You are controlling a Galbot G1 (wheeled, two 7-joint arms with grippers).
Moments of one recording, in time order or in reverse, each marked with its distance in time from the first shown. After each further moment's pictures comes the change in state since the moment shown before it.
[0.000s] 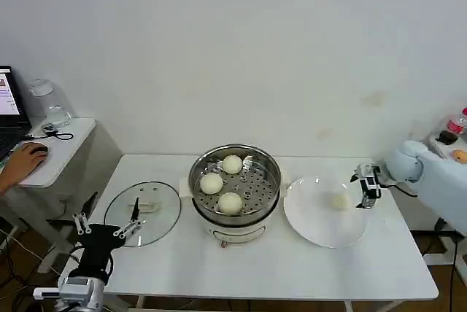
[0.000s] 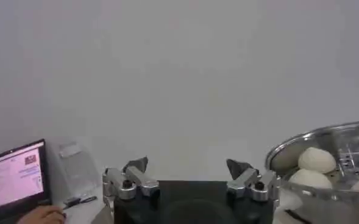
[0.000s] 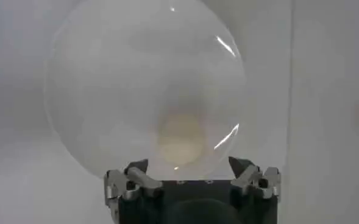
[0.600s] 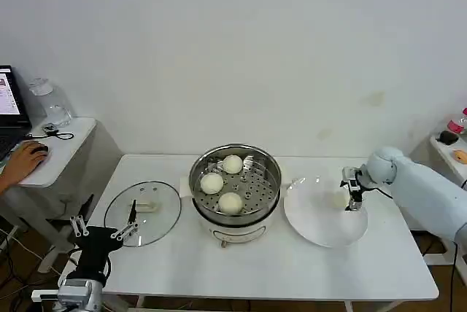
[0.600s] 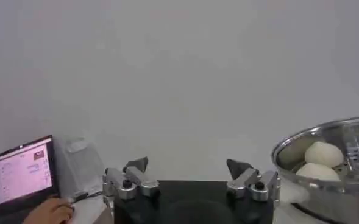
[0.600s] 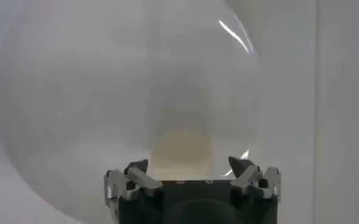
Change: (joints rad) left arm 0.013 -0.011 -0.010 0.003 0.004 -0.004 0.000; right arm -0.050 0.157 0.062 -0.208 -0.074 0.034 -0.005
